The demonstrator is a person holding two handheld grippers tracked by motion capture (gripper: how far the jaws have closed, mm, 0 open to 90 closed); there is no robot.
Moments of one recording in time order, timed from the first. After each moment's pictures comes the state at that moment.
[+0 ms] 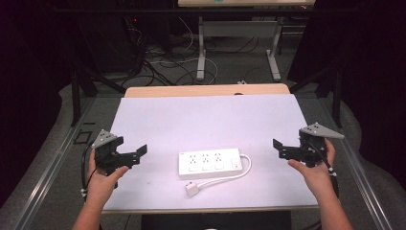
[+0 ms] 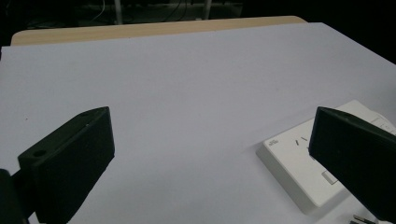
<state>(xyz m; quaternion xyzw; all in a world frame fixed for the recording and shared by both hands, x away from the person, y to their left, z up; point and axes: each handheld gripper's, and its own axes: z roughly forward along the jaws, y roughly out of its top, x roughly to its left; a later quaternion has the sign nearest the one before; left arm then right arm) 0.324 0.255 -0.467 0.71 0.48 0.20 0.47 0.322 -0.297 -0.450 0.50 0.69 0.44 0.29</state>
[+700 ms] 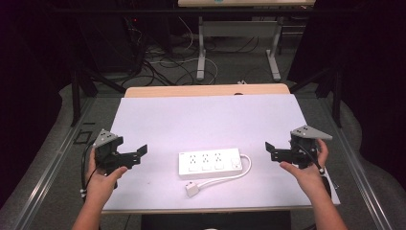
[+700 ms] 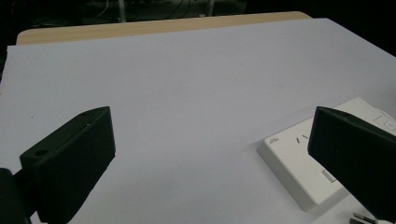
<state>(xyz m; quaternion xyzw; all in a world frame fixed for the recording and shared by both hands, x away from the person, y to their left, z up) 0.322 0.251 -0.462 0.72 0.48 0.21 0.45 0.321 -0.277 -0.456 0.48 0.71 0.43 0.28</state>
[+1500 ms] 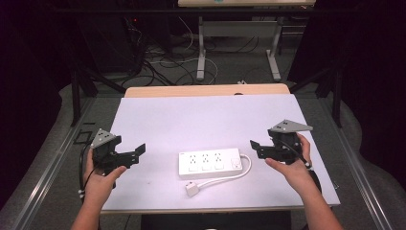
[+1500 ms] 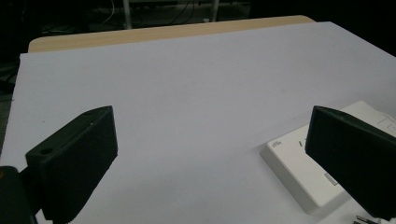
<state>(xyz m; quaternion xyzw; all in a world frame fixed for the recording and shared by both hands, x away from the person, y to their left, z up) 0.319 0.253 -0.457 0.71 0.49 0.22 0.46 0.323 -0.229 -0.430 0.43 0.76 0.41 0.25</state>
